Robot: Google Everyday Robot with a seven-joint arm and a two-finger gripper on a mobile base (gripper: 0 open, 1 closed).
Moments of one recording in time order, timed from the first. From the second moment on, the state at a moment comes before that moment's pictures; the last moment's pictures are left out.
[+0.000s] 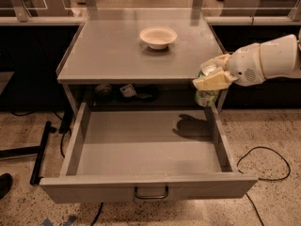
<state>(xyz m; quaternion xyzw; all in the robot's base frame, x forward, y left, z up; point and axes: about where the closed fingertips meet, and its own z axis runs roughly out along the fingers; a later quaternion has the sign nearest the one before) 0.583 -0.151 0.886 -0.49 0.73 0.23 0.41</state>
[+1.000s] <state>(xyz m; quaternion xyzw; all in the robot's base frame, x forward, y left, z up) 0.566 -0.129 0.745 -0.48 0.75 0.28 0.36</state>
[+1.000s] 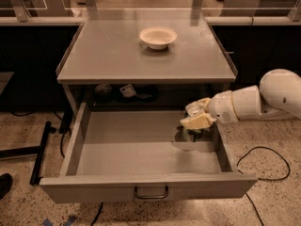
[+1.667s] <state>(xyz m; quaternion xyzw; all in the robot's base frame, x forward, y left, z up) 0.562 -0.114 0.693 -0.47 0.74 0.27 0.40</state>
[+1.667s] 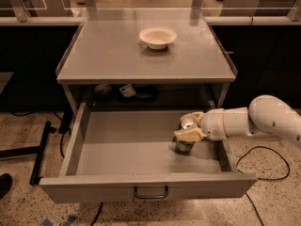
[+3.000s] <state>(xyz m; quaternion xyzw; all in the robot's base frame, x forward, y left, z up) 0.573 -0.108 0.665 -0.45 0.74 0.25 0.42</state>
